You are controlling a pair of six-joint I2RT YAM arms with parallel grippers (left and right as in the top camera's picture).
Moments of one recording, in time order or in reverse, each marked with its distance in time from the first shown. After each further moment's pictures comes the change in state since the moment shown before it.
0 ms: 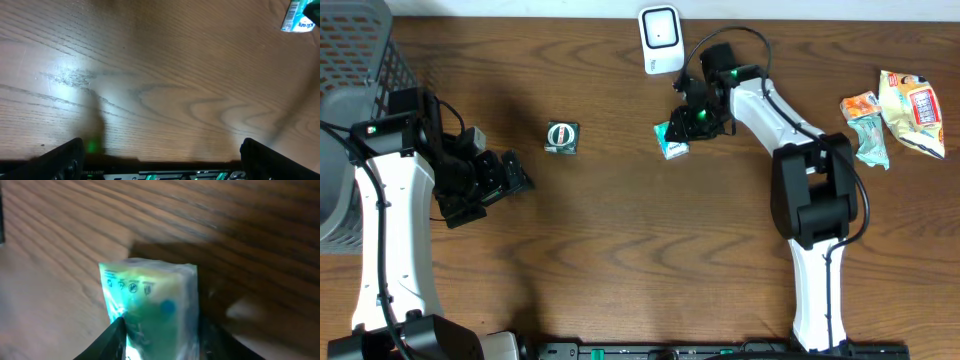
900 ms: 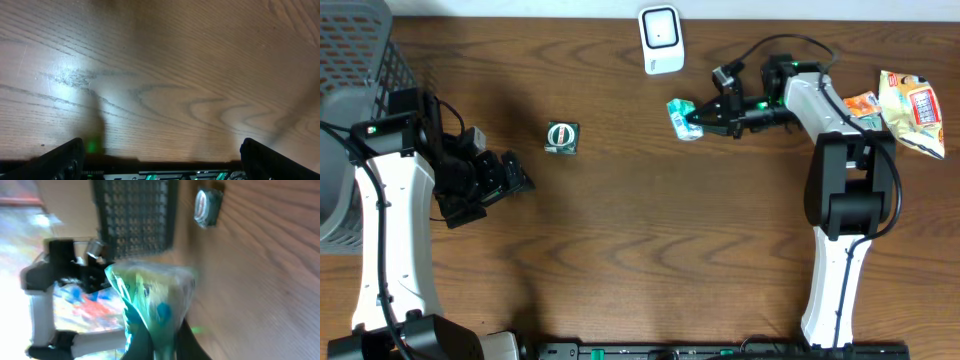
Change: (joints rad) left arm 0.000 0.000 0.000 0.000 0.000 0.000; right arm -0.230 0.012 -0.005 -0.375 -0.979 -0.291
